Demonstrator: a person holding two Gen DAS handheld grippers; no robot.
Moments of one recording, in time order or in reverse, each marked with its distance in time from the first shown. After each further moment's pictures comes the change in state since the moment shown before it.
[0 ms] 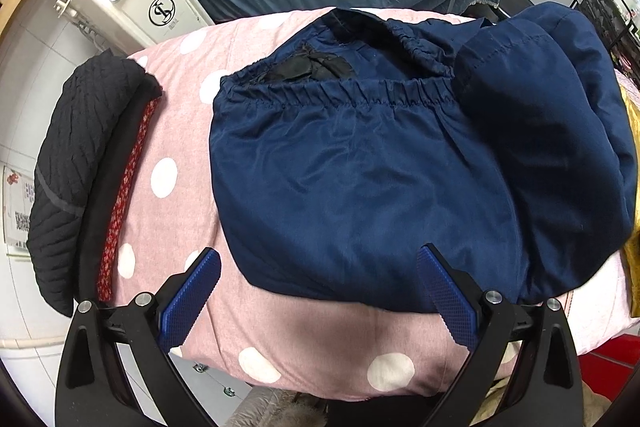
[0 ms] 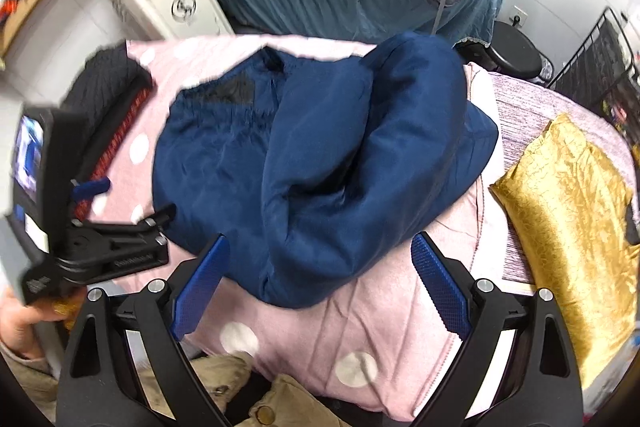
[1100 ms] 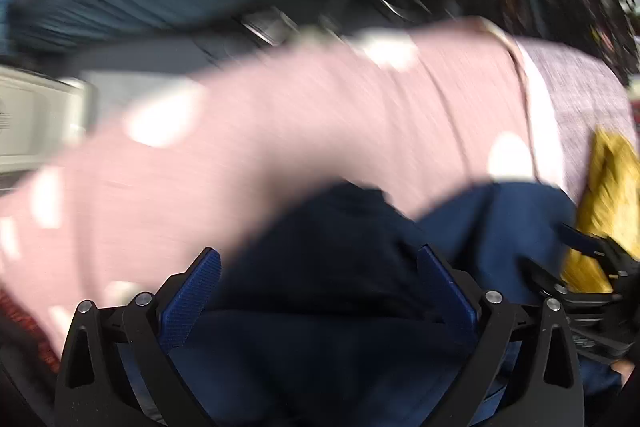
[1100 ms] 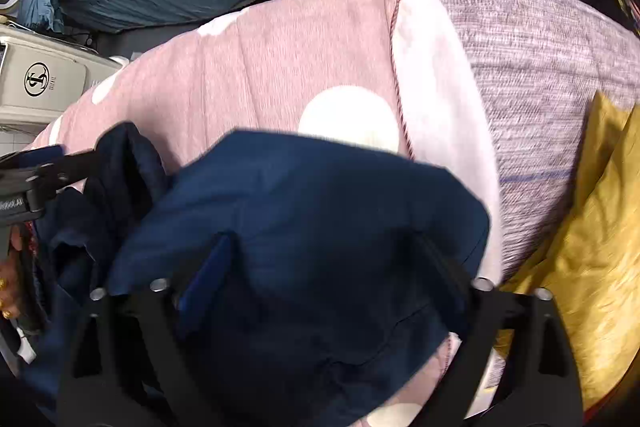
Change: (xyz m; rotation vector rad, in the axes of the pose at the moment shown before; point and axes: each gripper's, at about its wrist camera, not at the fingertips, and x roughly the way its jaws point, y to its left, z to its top) left arm 0.224 -0.162 0.312 0.324 0.351 -0.355; right arm 0.254 -0.206 0.138 0.342 0.267 -0.107
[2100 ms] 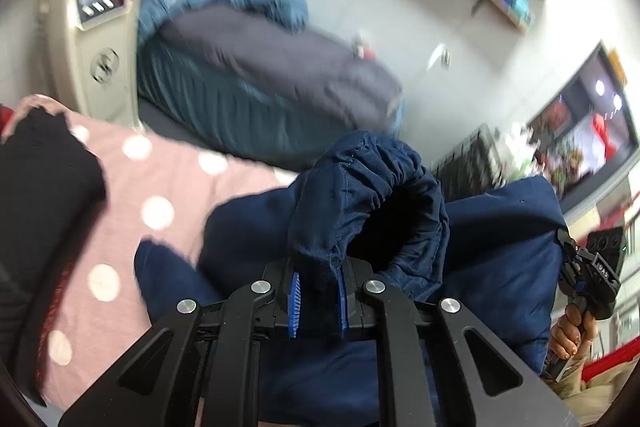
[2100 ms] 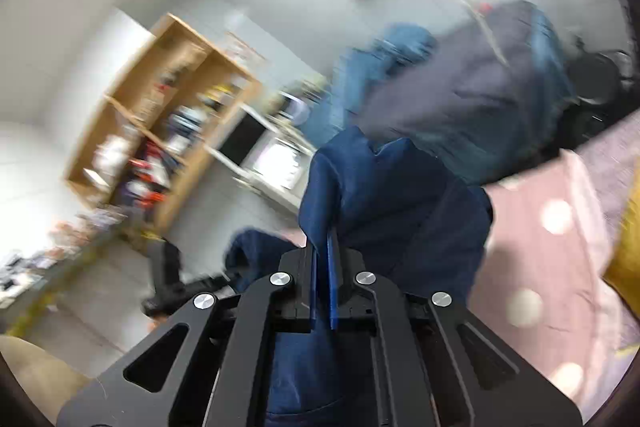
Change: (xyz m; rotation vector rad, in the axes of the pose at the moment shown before) left arm -0.336 0.105 -0.468 -0.330 -0.915 -0.220; right arm -0.356 0.040 -0.212 -0.178 -0.702 0.962
